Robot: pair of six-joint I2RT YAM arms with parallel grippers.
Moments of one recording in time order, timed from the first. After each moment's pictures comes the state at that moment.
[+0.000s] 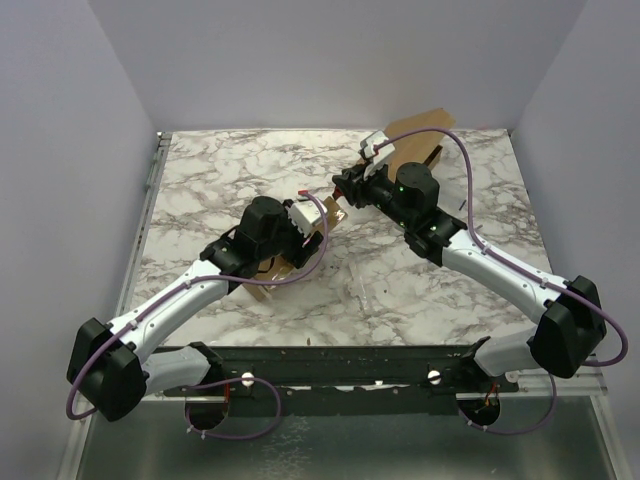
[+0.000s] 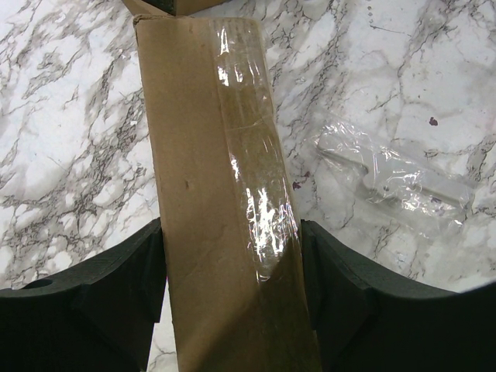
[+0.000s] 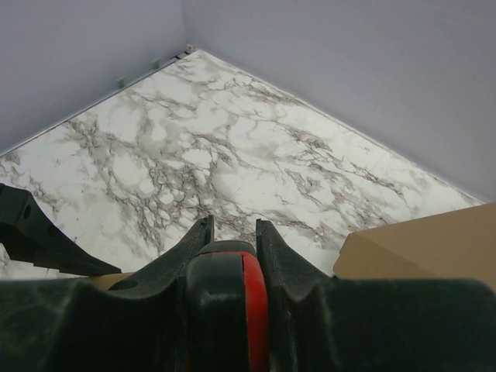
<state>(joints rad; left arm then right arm) -0.64 1.16 0.86 -0.22 0.17 0.23 0.69 1.39 1.09 0.26 -0.03 -0.05</state>
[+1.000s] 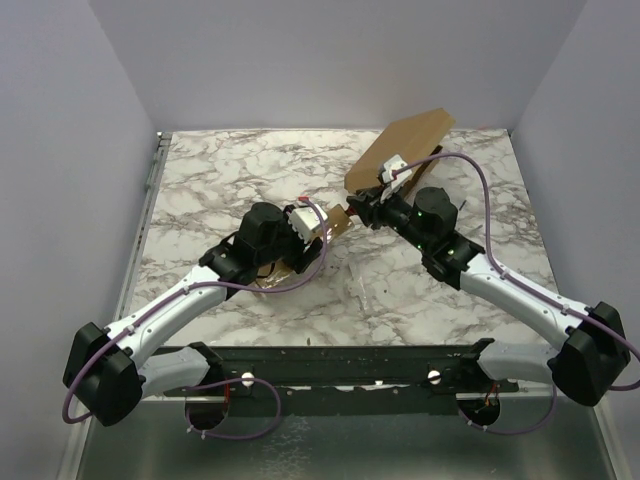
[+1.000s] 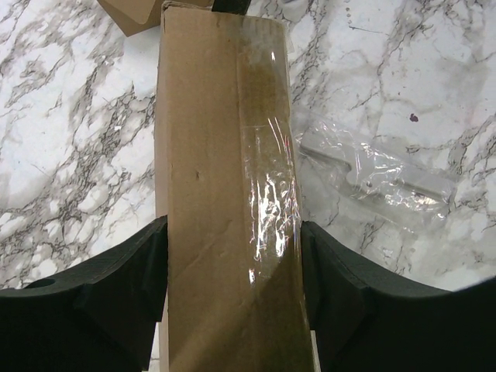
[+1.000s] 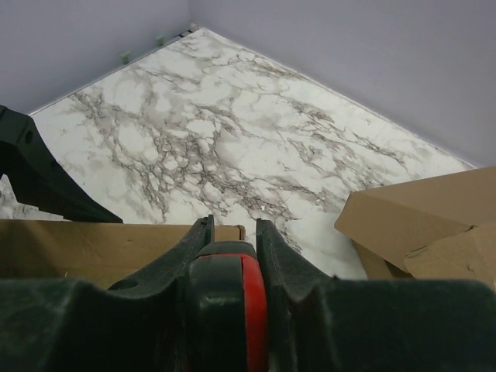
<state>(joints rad) -0.66 1.13 0.81 -0.19 0.17 0.23 0.69 1.23 0.91 0.25 -0.06 -0.04</state>
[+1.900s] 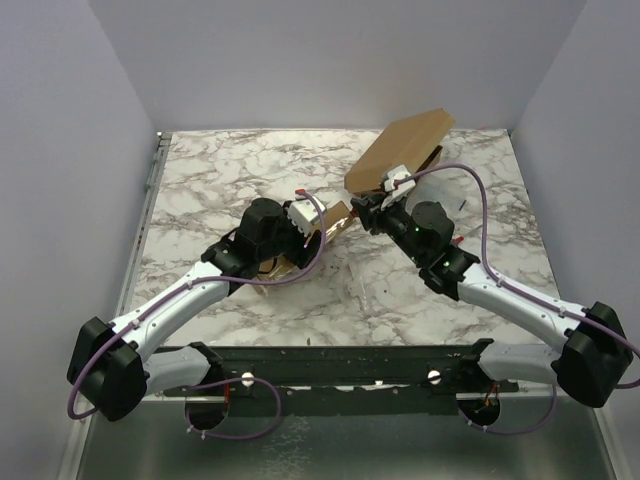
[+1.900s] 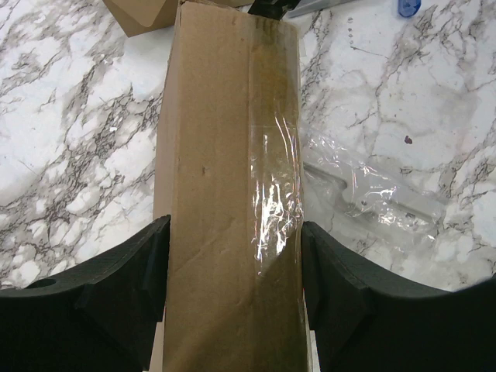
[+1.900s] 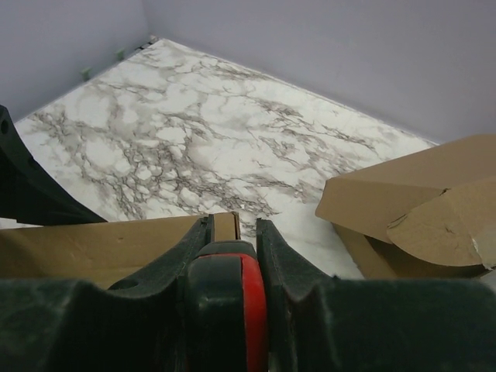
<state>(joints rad) -0.63 1.16 0.82 -0.15 0.19 0.15 0.74 1.20 0.78 0.39 0.12 -0.01</state>
